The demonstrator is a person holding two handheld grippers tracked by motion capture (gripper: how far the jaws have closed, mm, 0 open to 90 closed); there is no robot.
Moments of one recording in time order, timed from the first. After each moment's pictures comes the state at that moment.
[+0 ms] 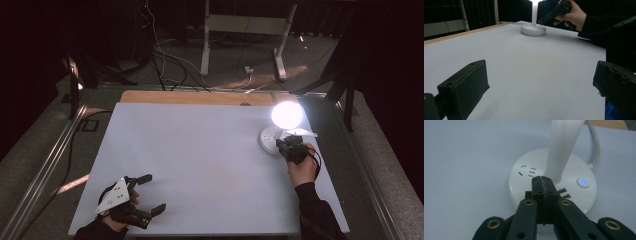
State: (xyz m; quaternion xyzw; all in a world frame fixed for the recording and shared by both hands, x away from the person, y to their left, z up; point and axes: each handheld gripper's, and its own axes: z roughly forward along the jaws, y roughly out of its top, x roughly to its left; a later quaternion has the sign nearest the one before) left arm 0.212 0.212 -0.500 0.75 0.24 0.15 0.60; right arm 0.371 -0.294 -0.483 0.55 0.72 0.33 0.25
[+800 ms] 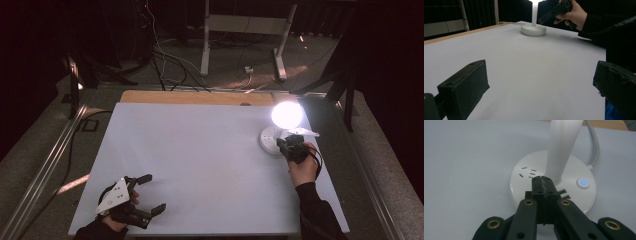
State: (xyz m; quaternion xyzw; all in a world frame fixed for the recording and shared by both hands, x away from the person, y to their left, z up) left arm 0.212 0.212 -0.500 0.75 0.24 0.15 0.60; right arm 0.370 -0.295 -0.481 0.55 0.72 0.34 0.25
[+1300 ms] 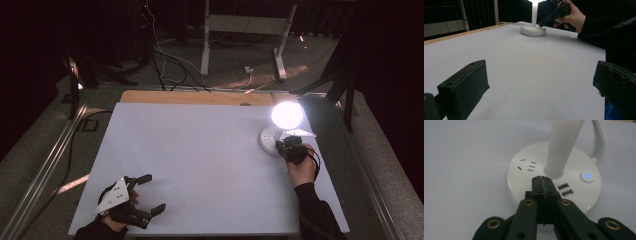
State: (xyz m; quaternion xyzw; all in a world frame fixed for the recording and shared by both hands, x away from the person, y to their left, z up) left arm 0.213 0.213 -0.500 0.75 0.24 0.15 0.60; right arm 0.373 -0.294 -0.491 0.55 0.73 0.32 0.24
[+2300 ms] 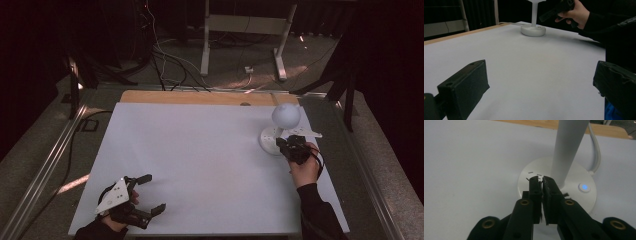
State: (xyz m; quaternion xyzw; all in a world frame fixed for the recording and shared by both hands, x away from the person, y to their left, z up) left arm 0.212 0.213 -0.500 0.75 0.24 0.15 0.60; right arm 0.361 -0.294 -0.470 0.54 0.72 0.36 0.25
